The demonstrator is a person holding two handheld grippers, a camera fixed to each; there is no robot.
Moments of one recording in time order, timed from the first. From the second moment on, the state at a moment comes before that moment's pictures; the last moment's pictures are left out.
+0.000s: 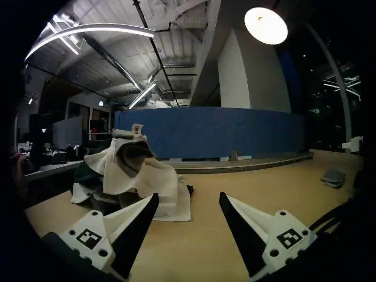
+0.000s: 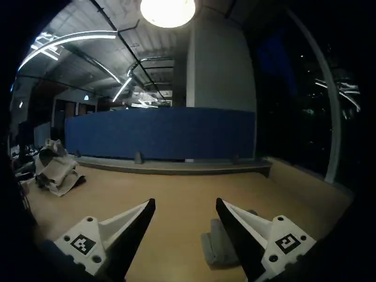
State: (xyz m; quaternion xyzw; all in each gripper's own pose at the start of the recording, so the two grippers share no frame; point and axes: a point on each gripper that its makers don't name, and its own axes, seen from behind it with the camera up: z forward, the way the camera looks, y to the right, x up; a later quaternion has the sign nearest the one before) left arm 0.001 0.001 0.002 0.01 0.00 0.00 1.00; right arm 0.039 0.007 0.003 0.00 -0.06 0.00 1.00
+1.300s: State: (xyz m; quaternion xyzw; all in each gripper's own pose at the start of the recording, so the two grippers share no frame) left arm 0.003 0.000 0.003 0.01 0.00 0.00 1.00; right arm 0.007 0.022 0.000 -0.01 0.01 0.01 1.00
